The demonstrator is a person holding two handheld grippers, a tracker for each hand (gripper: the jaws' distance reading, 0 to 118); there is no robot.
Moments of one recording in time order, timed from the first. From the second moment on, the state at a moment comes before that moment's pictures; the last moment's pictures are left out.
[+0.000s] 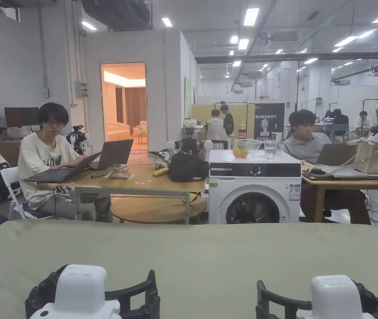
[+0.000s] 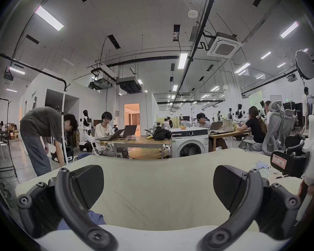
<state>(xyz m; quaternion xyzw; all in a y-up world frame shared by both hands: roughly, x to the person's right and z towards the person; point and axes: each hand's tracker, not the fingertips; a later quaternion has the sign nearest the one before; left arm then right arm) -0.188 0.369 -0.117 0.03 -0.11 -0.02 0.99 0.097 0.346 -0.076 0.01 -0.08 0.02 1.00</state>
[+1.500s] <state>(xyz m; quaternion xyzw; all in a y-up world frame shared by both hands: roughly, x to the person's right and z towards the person) -0.236 0.367 -0.096 0.00 -0.08 -0.02 1.00 0.057 0.337 -0.100 -0.02 0.03 0.00 1.00</state>
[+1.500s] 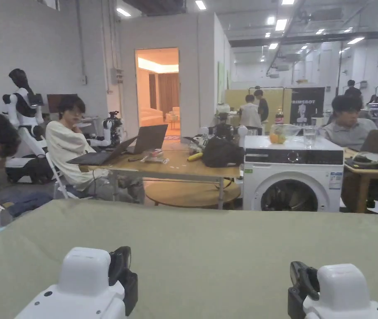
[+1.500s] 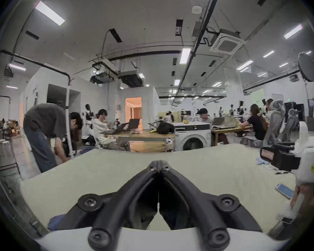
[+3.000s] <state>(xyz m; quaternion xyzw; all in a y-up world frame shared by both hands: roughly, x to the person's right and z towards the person) -0.479 0.356 -0.229 -0.19 -0.01 0.21 0.96 0.074 0.282 -0.094 -0.13 0.10 -0.07 0.98</state>
